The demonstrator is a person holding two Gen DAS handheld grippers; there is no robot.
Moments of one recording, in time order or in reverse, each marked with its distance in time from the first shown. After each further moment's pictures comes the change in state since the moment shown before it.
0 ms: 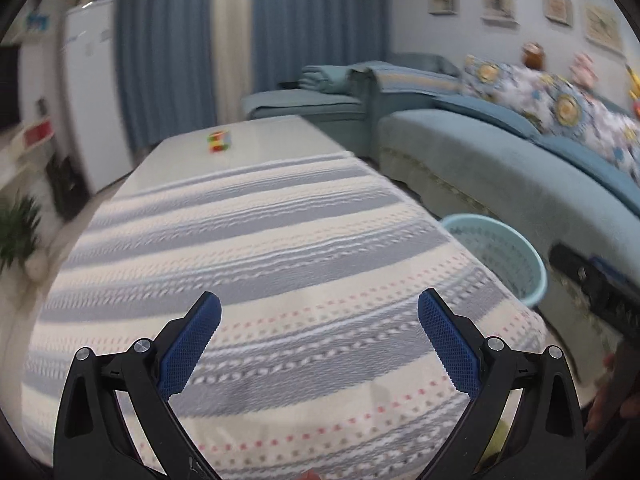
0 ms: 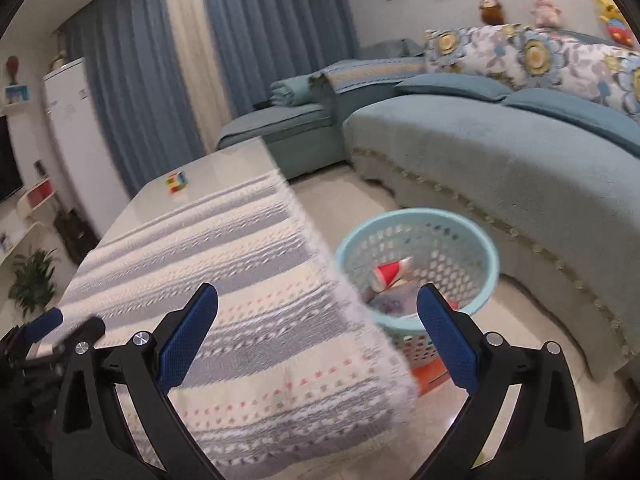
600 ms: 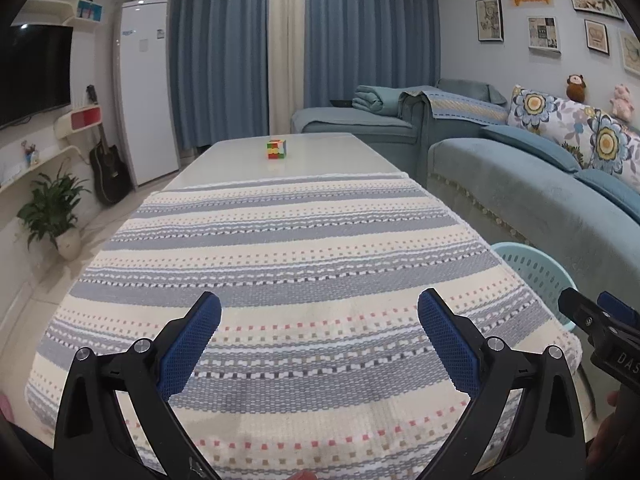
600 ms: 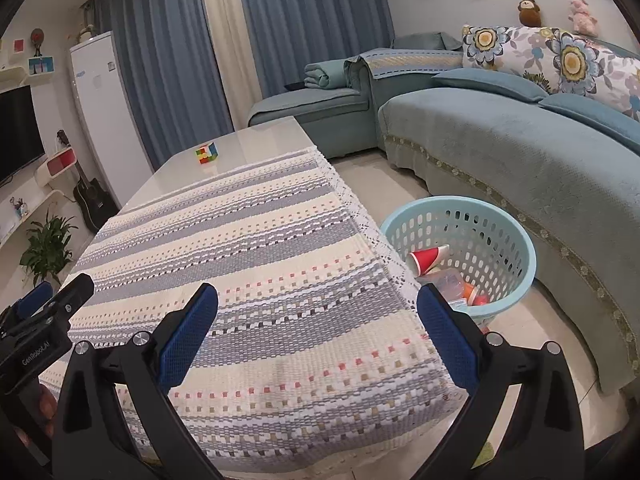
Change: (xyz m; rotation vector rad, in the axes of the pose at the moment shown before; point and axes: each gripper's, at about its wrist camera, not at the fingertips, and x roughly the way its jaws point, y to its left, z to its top) left arm -0.014 0.037 -0.014 -0.078 -0.075 0.127; right arm 0.015 0.039 -0.019 -0.084 0.049 0.055
